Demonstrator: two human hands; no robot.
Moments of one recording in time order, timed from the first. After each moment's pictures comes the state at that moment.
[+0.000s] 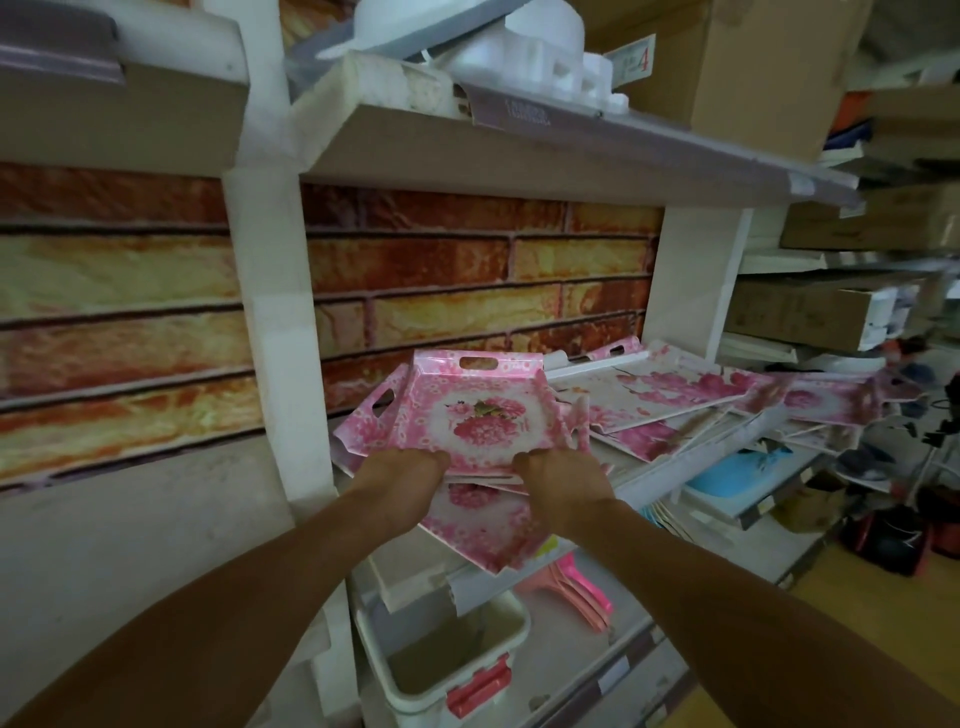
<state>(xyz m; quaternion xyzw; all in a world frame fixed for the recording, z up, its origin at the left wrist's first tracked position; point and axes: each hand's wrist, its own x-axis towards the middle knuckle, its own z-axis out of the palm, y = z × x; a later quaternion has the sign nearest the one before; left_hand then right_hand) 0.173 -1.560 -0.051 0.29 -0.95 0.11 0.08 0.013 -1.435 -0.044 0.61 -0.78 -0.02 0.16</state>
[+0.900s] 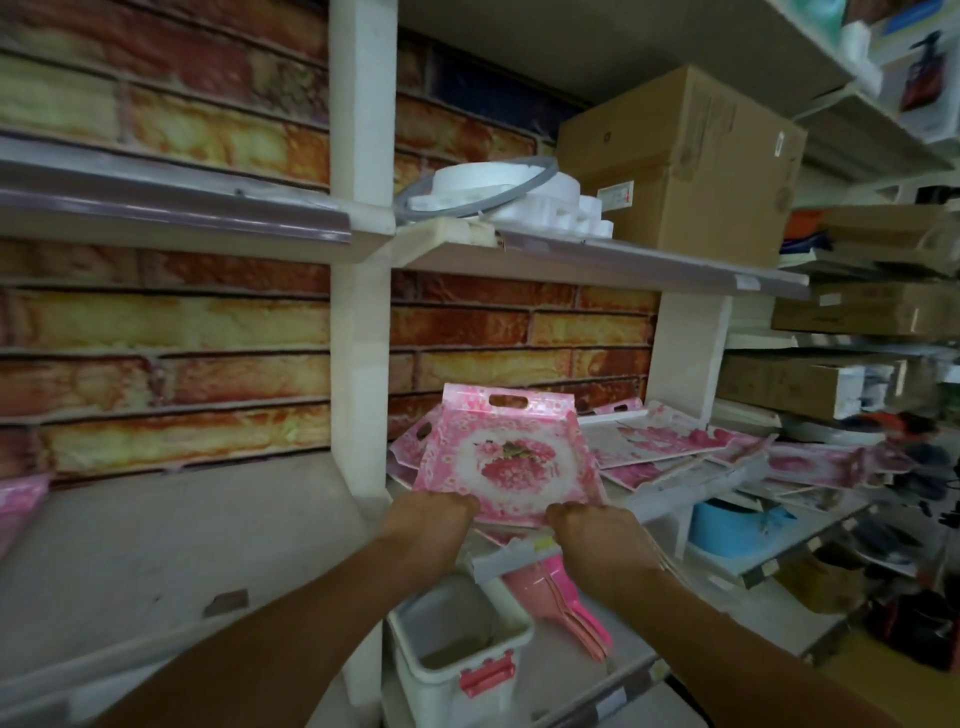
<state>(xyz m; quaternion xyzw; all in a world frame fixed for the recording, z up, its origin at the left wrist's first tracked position) 0.270 -1.401 -0.026 0.31 -0.93 0.17 0.13 0.101 -1.280 -0.023 0.61 -0.76 0.03 0.20</state>
